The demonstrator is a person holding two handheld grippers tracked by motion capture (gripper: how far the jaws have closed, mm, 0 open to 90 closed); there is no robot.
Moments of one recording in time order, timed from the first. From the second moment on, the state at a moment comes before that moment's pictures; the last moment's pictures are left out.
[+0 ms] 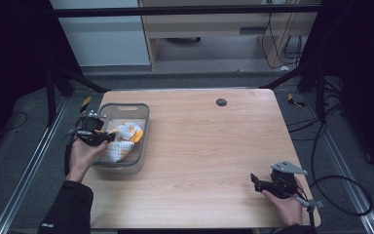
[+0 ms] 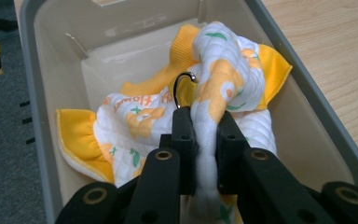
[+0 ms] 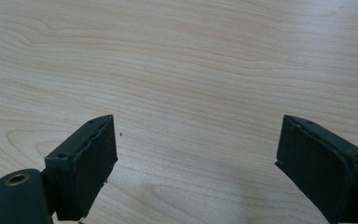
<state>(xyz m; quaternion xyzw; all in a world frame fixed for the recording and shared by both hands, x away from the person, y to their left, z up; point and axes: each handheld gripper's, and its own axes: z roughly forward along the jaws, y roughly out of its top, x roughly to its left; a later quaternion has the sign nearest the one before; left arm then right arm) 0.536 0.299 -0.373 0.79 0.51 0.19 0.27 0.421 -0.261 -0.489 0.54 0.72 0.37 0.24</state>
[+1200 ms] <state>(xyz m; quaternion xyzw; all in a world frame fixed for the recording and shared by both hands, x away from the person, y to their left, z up) 0.501 0.279 -0.304 0.82 0.43 0.21 0.31 0.420 -0.261 -0.488 0.53 0.72 0.37 0.25</state>
